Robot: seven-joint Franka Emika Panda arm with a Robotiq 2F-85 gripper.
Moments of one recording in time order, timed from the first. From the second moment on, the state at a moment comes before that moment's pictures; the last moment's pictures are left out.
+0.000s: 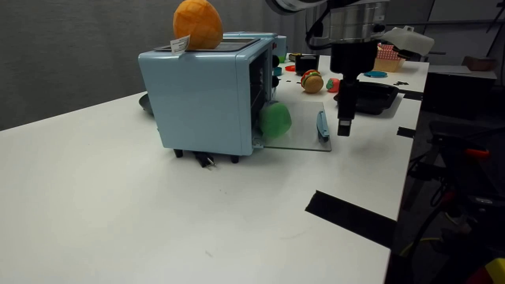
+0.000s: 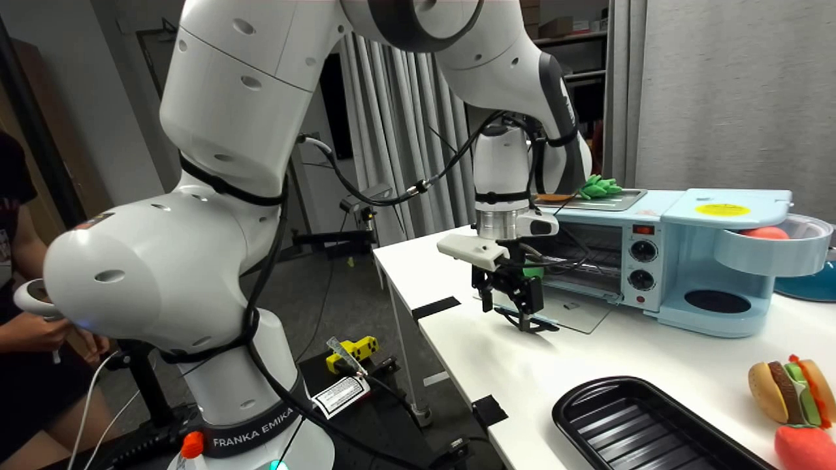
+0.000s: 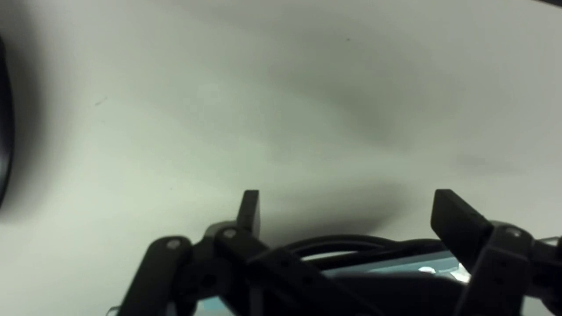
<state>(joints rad) -0.56 0.64 0.79 -2.03 2.51 3.93 -2.61</state>
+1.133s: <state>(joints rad) -0.50 0.59 0.77 -2.05 2.51 3.86 -2.58</state>
